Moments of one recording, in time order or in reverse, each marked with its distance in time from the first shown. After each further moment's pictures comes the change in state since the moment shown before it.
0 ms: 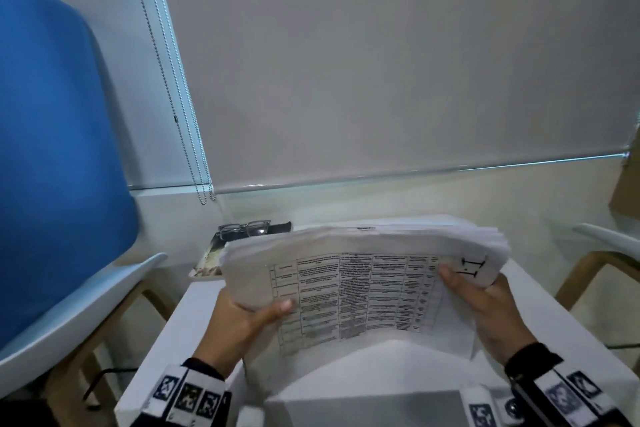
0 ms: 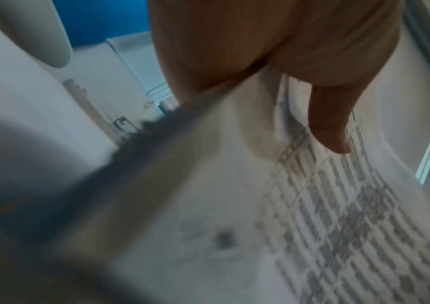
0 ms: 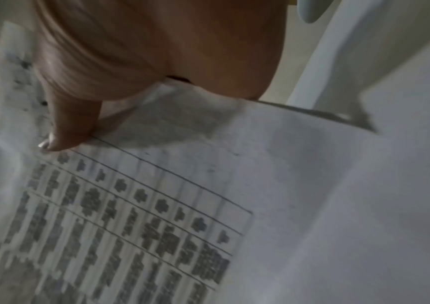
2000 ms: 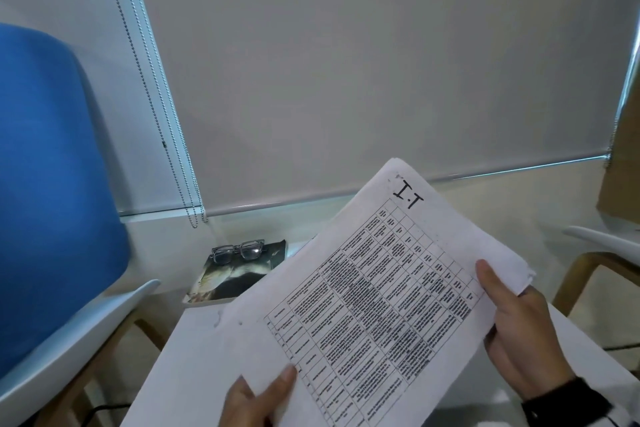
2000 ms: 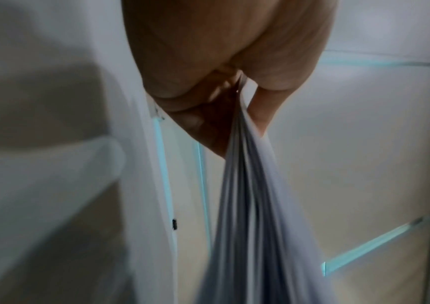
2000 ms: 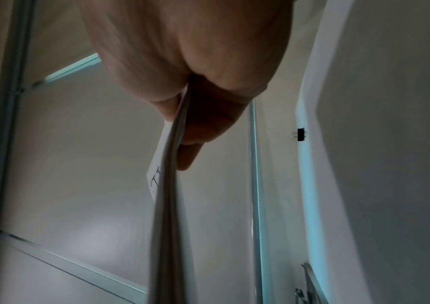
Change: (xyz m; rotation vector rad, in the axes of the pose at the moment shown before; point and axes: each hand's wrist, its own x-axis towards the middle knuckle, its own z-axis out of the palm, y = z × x) left_hand -0.055 -0.009 0.028 -0.172 0.001 -0.488; right_hand -0.012 -0.030 0.008 0.301 0.357 0.061
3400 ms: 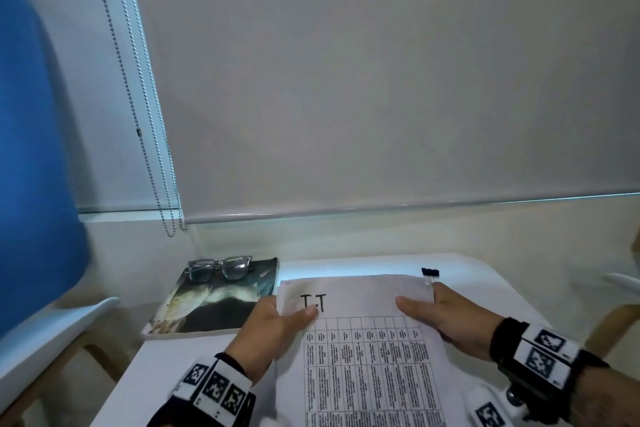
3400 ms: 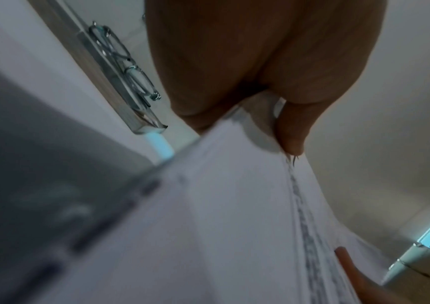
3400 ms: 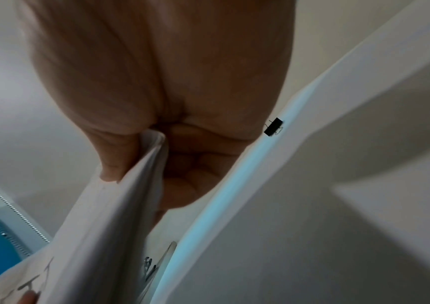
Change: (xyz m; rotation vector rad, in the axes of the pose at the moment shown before) left_hand 0.175 0.047 0.004 0.300 -0.124 0.181; right_hand 0.129 0.059 0.045 -0.745 -0.748 0.441
